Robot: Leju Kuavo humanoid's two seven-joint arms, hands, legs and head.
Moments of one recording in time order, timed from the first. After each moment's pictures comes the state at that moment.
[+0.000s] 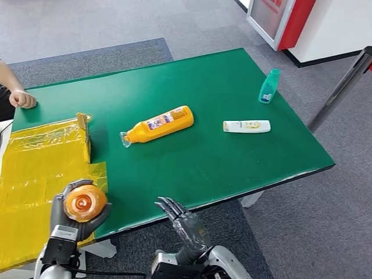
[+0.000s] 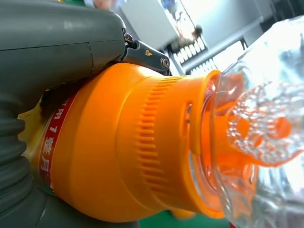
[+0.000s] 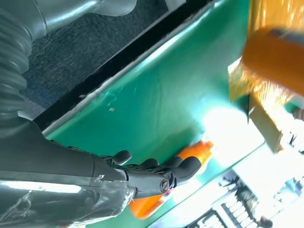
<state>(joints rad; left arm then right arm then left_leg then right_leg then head) 0.12 -0.05 -0.17 -1.59 -0.54 0.23 -0.47 0.06 -0.04 0.65 -1.43 0.71 -0.29 -0.15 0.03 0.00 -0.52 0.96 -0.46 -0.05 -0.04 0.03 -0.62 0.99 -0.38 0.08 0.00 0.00</state>
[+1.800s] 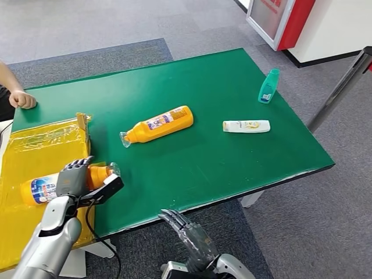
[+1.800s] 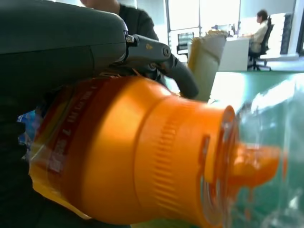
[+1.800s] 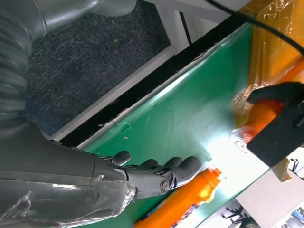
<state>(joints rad) -0.36 0.02 -0.19 -0.91 -1.39 0.27 0.13 0.10 -0.11 0.67 -1.48 0.59 -0.20 -0.16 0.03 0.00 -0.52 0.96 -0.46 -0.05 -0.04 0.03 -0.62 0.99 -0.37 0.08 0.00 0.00</state>
